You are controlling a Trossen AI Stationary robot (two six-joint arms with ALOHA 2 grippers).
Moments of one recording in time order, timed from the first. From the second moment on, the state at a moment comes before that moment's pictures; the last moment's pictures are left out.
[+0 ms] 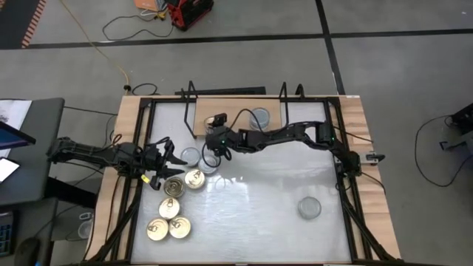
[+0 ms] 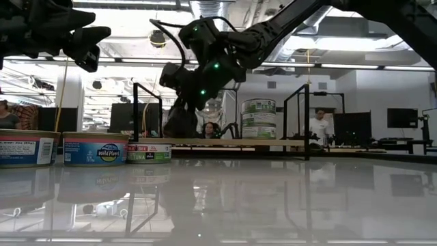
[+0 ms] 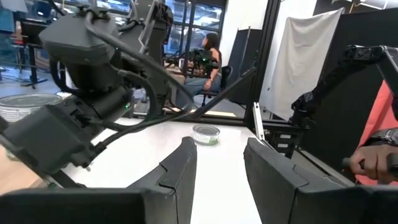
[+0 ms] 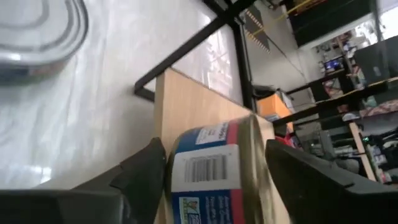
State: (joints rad) left arm -0.14 0.27 0.09 0.32 0.00 -0.14; right arm -0.13 2.24 1.59 0.14 0.50 -0.69
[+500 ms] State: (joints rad) left arm -0.14 0.27 0.09 0.30 0.00 -0.14; right arm -0.09 2.24 1.63 0.10 0.50 -0.63
